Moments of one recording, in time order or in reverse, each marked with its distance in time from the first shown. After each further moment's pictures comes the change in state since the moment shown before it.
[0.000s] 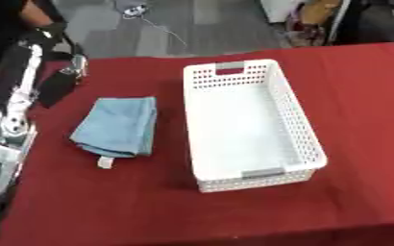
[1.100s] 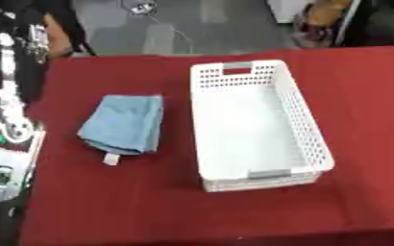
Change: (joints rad) left arm 0.054 -0.328 0.130 -0.130 0.383 -0.242 0.568; right arm -0.006 0.008 0.003 0.000 -0.005 0.000 0.001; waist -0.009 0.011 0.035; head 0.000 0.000
